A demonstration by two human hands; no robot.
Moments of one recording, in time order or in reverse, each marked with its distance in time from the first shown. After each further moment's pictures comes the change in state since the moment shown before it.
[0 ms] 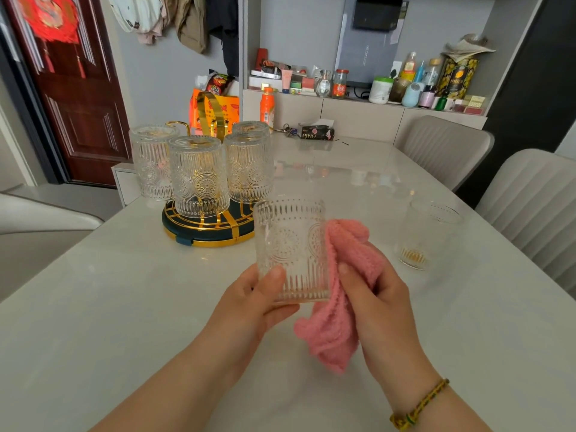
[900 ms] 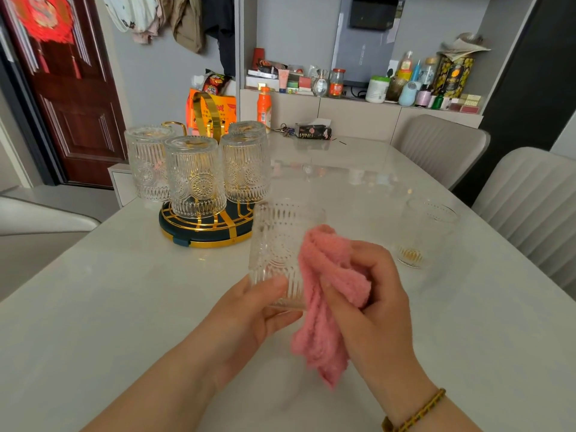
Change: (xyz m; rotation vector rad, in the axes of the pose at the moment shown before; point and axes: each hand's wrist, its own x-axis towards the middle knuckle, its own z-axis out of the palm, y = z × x) left_hand 0.003 0.001 -0.005 -0.150 -0.199 -0.076; right_hand -0.010 -0.004 0.005 -0.164 -0.032 -0.246
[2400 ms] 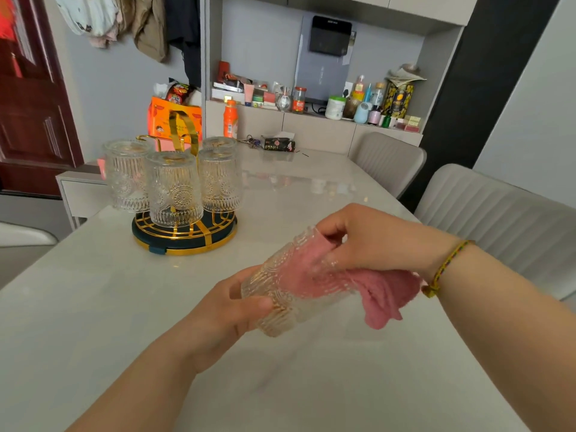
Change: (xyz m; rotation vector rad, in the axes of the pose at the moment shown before) left_hand -0.016 0.017 0.005 0.206 -0.206 0.007; right_hand 0.070 -0.093 -0.038 -0.767 -0.802 0.139
